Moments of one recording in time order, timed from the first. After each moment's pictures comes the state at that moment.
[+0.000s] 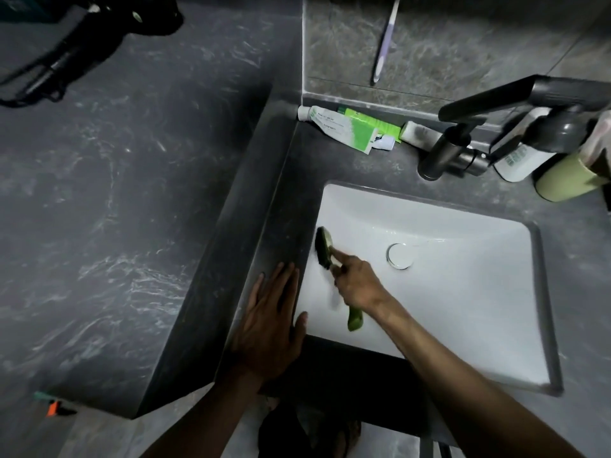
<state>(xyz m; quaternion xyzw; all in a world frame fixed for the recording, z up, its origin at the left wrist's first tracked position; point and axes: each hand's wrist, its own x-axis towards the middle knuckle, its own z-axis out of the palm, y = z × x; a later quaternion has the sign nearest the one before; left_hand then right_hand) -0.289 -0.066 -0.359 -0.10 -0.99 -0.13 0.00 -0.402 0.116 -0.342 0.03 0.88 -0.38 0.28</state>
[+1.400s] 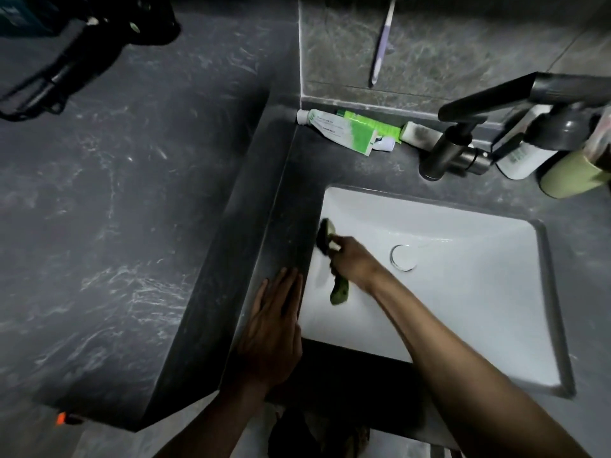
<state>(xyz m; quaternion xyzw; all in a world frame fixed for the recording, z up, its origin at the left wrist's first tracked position) -0.288 -0.065 -0.361 -0.11 -0.98 -0.18 0.02 -0.443 0.098 -0.345 0.10 0.86 -0.38 0.32</state>
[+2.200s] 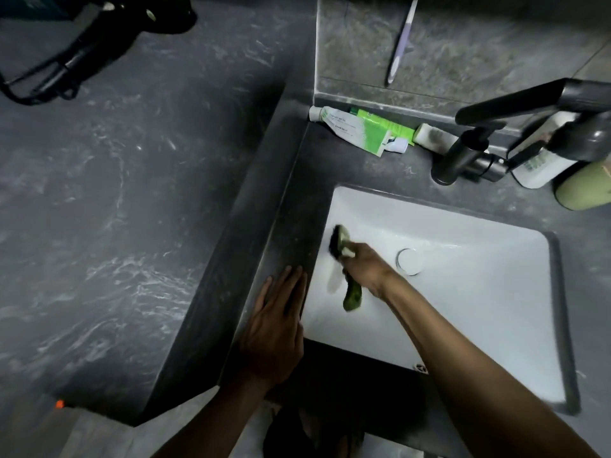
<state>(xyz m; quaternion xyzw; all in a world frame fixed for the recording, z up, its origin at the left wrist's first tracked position) -0.289 -0.065 -0.358 -0.10 -0.98 -0.19 0.03 -0.442 0.110 -0.343 0.11 0.85 -0.40 0.33</state>
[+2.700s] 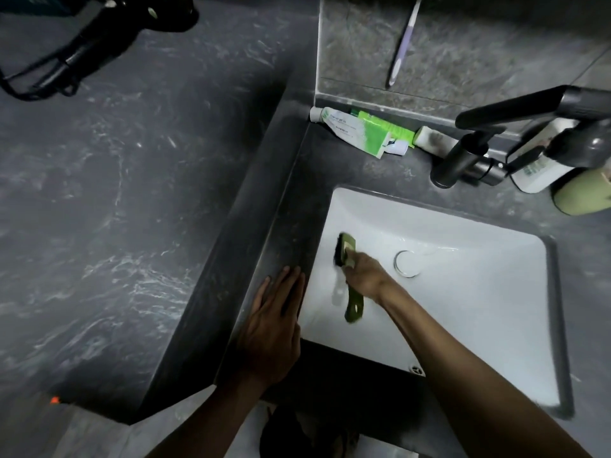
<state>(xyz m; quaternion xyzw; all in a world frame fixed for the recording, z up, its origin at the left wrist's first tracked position) -0.290 -0.065 -0.360 -0.10 -0.98 -0.19 0.02 -0.434 0.117 -0.340 0.06 0.89 -0.28 0.36</state>
